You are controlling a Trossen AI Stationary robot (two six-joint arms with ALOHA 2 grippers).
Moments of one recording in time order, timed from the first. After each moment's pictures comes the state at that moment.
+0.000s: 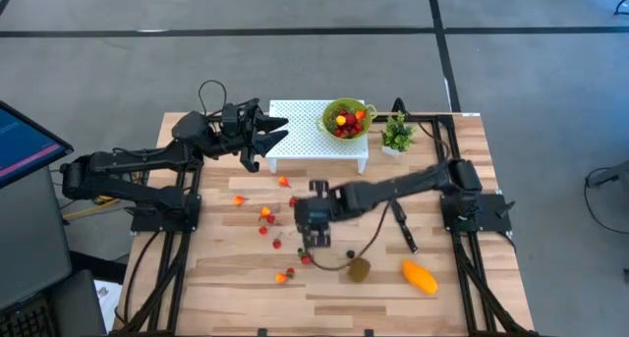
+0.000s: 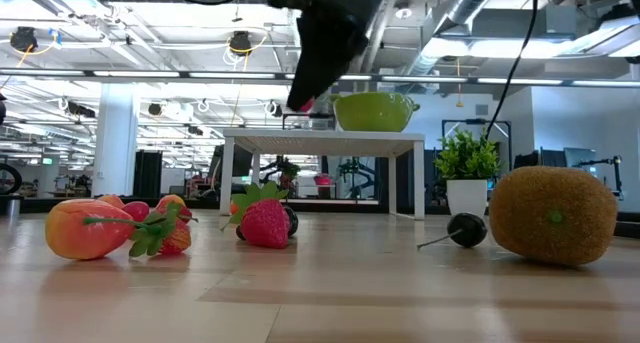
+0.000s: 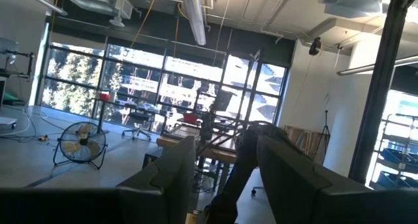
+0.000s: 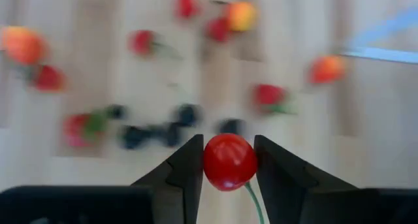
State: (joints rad) left arm 0.28 1.08 0.82 0.61 0.14 -0.27; right arm 0.18 2.02 1.73 -0.79 0.24 0.03
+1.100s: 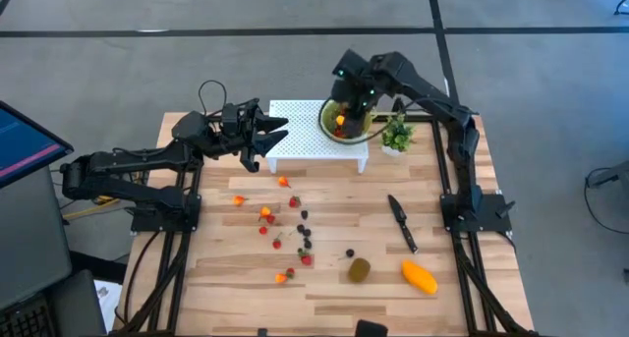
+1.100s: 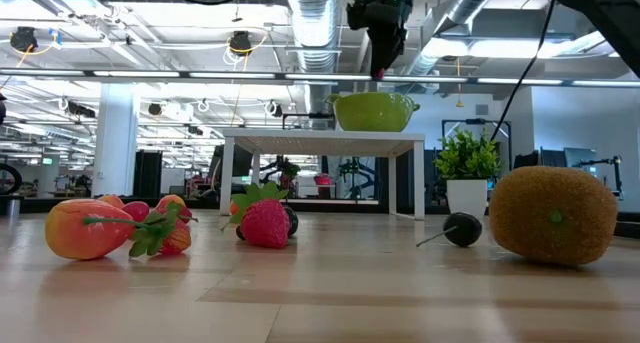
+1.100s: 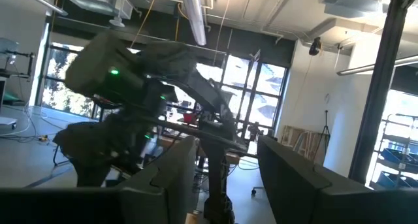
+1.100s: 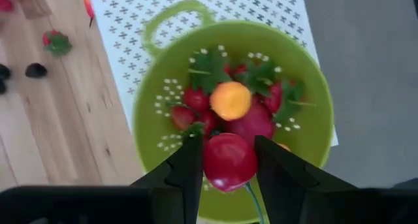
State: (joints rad) left arm 0.28 1.08 0.82 0.61 0.14 -0.27; right arm -0.50 2.02 2.33 -1.52 0.03 -0.26
